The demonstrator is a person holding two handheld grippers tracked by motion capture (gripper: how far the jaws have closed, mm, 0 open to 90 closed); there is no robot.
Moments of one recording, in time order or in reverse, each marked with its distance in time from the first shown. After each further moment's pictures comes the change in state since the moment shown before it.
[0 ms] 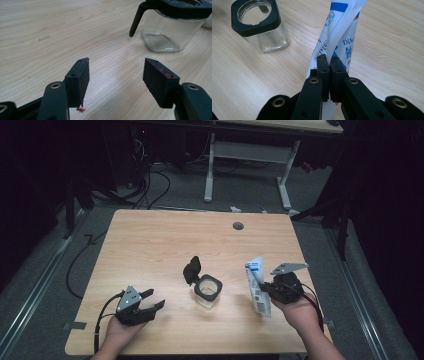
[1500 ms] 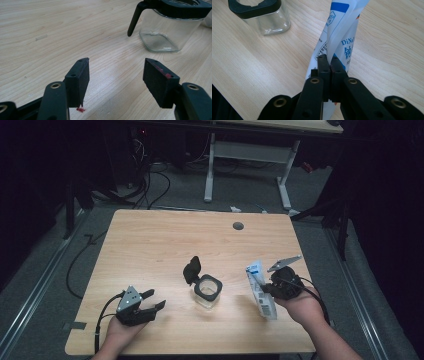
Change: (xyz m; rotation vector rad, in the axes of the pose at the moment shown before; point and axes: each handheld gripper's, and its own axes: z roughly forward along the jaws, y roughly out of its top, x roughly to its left) left arm -0.001 -0.001 0.001 0.000 -0.011 -0.002; right arm -0.003 0.015 -0.003 0.170 0.018 -0.051
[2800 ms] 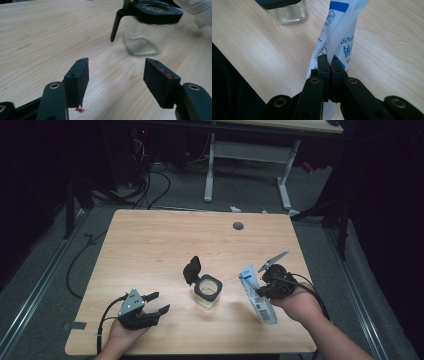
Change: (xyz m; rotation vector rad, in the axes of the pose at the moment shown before) left arm -0.015 0.004 -0.004 -0.037 -0.077 0.041; right arm 0.020 0.023 -0.007 0.142 0.055 -0.057
